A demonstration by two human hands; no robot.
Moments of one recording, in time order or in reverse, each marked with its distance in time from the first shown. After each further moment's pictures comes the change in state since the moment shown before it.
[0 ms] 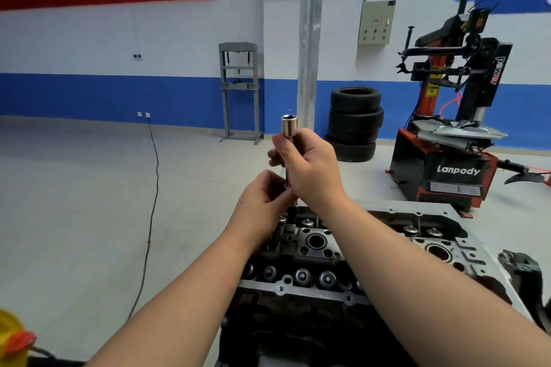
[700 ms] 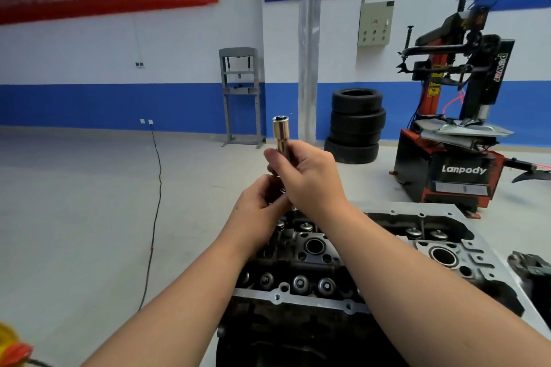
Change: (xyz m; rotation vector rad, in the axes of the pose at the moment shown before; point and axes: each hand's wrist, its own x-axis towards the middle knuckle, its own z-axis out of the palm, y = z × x) left_hand -0.004 0.005 0.000 -0.050 -0.031 0.015; right_hand -0.007 0.004 -0.007 -0.267 -0.050 -0.113
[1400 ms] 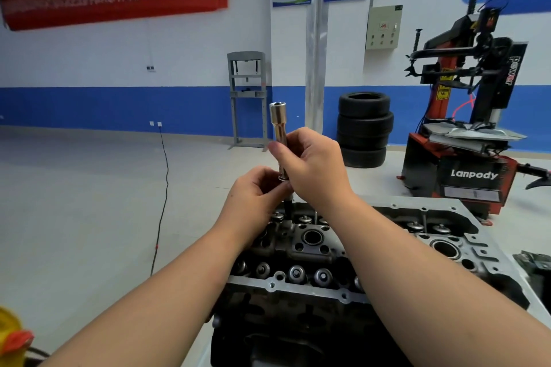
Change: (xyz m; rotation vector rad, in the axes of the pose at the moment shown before) left_hand 0.004 -0.009 -0.003 0.018 0.084 0.048; right_hand -0.002 -0.003 -0.008 -0.043 0.039 0.000
